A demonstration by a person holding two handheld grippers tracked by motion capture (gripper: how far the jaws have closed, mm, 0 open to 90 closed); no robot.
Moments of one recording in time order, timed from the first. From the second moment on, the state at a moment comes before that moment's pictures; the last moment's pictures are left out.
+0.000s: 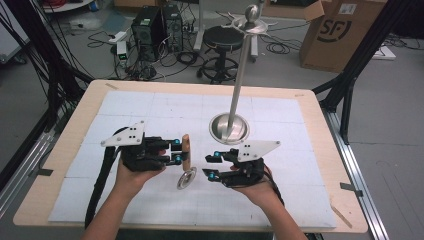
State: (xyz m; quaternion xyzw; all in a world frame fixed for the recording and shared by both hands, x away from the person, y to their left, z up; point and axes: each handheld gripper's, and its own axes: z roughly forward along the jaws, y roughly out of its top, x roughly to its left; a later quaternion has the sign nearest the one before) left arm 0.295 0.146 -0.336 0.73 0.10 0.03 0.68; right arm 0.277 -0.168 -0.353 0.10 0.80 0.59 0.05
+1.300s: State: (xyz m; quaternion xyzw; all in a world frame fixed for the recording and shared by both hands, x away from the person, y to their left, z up) left arm 0.359 0.158 -0.292 0.72 0.15 0.11 0.67; right arm 0.274 -0.230 -0.369 0.21 0.82 0.52 0.12
